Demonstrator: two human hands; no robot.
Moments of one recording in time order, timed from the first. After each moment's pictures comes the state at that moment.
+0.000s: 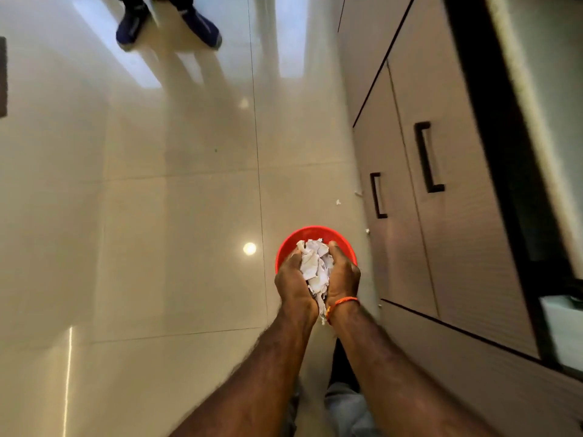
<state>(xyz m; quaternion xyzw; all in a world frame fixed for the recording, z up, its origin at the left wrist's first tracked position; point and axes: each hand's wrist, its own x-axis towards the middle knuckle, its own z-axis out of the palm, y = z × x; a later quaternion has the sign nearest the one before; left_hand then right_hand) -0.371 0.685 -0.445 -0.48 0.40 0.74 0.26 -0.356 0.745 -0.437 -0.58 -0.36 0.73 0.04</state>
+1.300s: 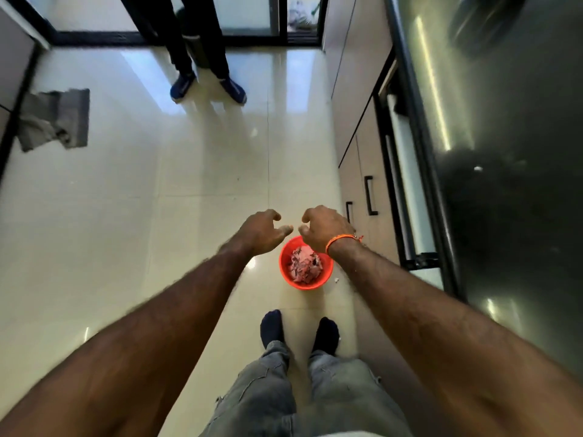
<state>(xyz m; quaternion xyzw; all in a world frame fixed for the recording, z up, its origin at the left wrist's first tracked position) -0.436 0.594 -0.135 0.12 0.91 0.22 0.33 -0.391 0.762 -0.120 -0.12 -0.95 0.19 -0.23</state>
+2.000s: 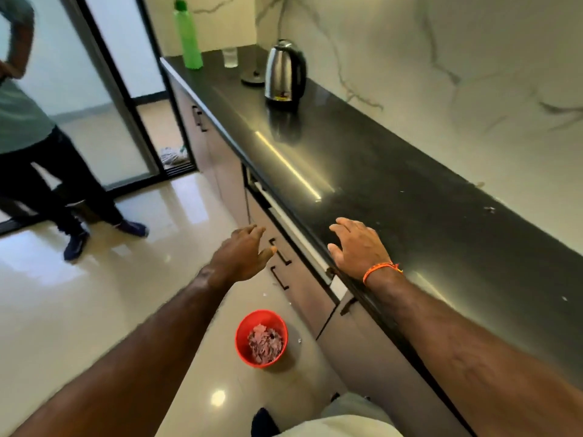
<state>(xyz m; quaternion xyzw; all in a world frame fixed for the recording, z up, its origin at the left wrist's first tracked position) -0.410 0.693 0.034 0.47 0.86 0.14 0.16 -0.209 0.889 0.038 -0.29 -0.95 0.07 0.03</state>
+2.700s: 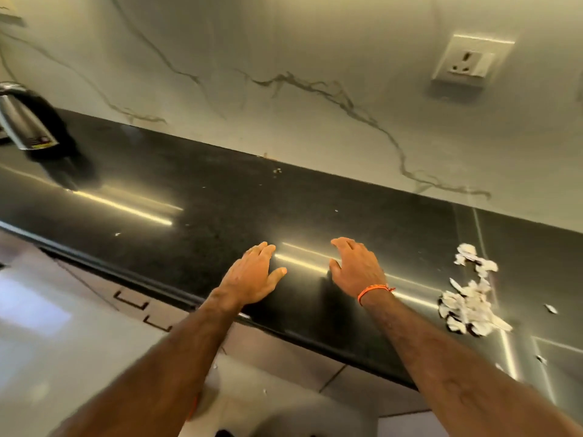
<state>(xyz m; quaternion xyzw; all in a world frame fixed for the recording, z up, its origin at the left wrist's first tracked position) -0.059 0.859 0.045 0.72 0.65 0.09 0.21 0.191 0.892 0.040 -0.63 -0.76 0.11 0.10</state>
